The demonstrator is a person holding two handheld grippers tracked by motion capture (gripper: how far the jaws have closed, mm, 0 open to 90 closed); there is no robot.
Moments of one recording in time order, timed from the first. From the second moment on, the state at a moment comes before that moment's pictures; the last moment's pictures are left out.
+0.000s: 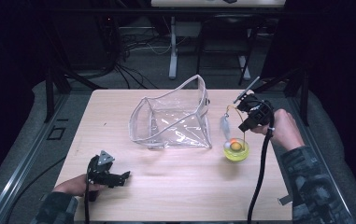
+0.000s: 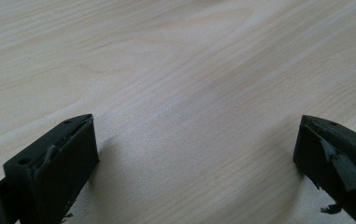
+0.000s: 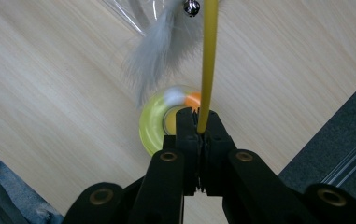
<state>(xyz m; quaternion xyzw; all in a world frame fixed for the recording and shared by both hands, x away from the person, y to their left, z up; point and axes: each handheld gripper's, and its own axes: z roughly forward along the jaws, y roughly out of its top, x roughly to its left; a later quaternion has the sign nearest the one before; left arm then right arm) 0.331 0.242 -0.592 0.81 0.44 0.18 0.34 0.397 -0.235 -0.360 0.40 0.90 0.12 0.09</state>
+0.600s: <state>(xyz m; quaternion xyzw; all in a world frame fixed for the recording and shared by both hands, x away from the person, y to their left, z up) 0.331 0.242 -0.591 0.81 0.44 0.18 0.34 0.430 -0.261 -0.352 0.45 0.88 0.11 0.10</state>
